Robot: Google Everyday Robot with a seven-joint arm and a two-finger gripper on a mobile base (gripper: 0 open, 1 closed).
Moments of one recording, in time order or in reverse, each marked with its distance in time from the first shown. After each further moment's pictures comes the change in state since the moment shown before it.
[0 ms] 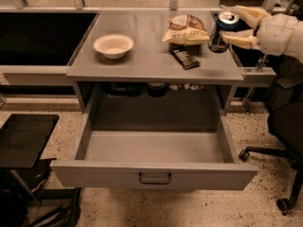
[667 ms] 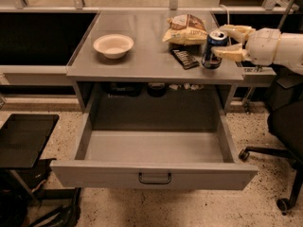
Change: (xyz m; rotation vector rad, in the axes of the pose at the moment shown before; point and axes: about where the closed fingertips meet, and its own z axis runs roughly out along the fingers) arm 0.040 0.036 0.026 -0.123 0.041 0.127
